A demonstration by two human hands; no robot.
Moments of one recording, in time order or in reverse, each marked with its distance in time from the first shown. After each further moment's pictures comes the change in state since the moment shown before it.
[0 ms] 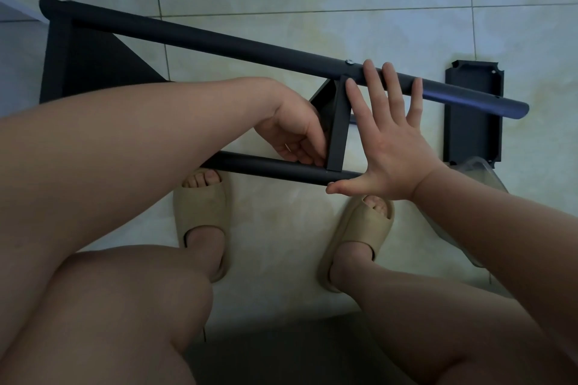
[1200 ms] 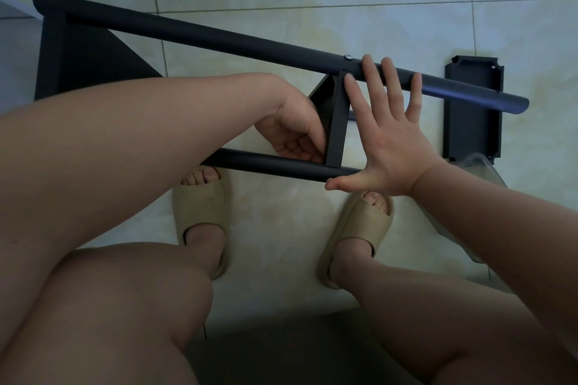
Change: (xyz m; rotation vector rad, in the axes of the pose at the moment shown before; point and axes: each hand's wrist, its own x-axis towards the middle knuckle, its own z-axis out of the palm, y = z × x) left_hand 0.002 0.004 0.004 -0.045 0.018 -0.051; right_hand 0.001 0.000 0.001 0.001 0.003 -0.004
